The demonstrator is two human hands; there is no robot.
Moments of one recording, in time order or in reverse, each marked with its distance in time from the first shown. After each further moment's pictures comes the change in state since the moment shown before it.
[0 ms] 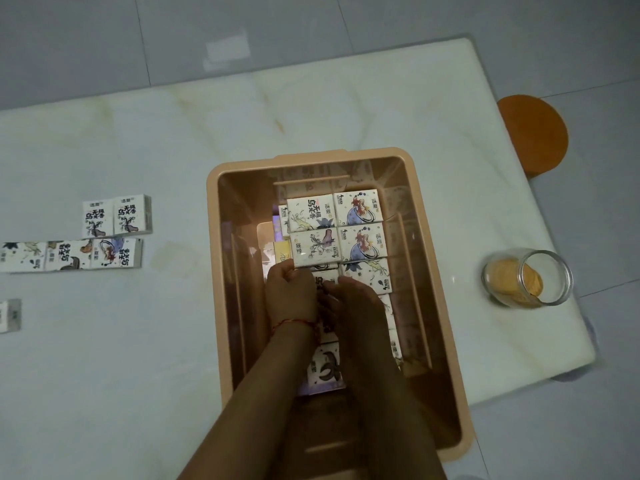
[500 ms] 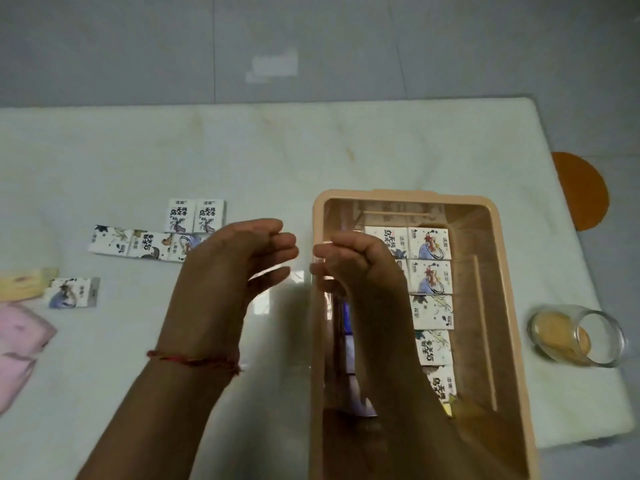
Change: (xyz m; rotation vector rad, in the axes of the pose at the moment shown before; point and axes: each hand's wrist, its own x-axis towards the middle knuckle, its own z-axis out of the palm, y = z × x) left_hand -0.035 0.106 -0.165 -0.317 -0.204 0.205; right_hand -0.066 -0.031 0.098 -0.371 -0.334 -0.588
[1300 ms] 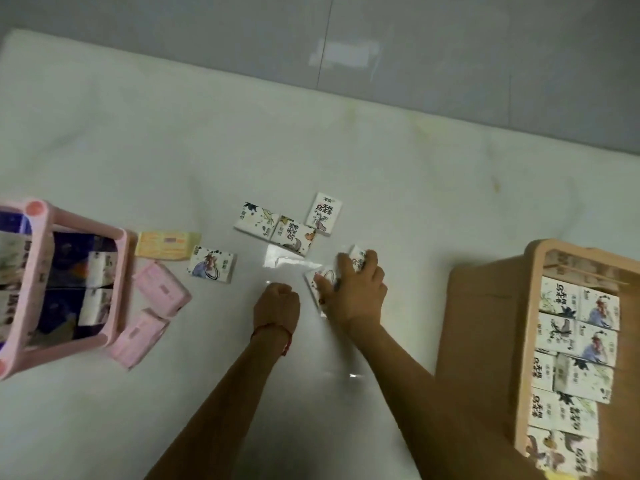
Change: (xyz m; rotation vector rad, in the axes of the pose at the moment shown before) left_hand 0.133 -0.125 -0.199 0.549 0.265 -0.302; right_hand 0.068 0.162 0.193 -1.313 -0.166 -0.019
